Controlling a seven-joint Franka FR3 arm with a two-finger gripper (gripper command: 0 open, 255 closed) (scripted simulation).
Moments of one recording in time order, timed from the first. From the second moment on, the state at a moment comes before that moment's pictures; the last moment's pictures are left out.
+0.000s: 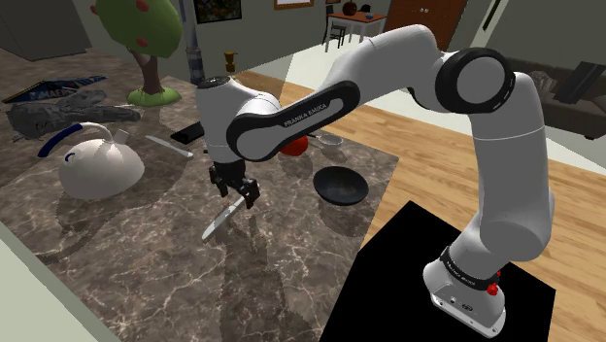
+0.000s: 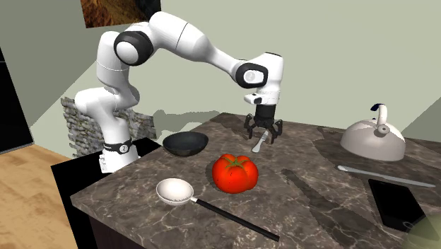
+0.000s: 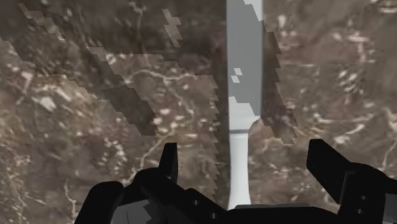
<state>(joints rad) 0.05 0.60 0.69 -1.60 -0.39 1.99 2.10</state>
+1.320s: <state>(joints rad) 0.04 0.58 0.70 -1.58 -0.37 1.95 2.09</state>
